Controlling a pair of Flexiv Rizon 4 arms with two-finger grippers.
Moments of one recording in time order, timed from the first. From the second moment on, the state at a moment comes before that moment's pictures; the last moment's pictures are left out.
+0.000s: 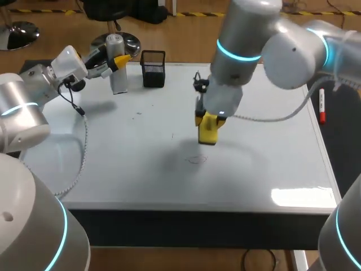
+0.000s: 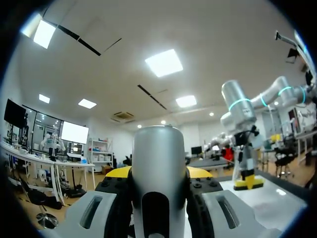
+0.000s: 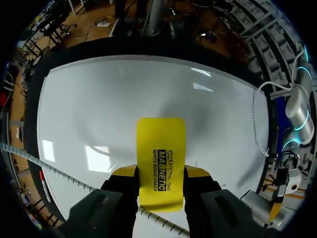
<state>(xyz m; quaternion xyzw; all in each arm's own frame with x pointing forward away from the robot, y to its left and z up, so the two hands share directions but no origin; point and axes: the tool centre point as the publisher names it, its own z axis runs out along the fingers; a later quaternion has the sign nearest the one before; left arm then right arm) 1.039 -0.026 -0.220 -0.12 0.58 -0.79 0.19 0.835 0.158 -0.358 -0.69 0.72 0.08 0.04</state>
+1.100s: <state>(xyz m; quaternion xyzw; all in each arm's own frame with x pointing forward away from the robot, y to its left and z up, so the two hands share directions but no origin) 1.039 -0.026 -0.220 -0.12 0.58 -0.79 0.19 0.781 0.224 -0.420 -0.72 0.69 0.11 -0.01</state>
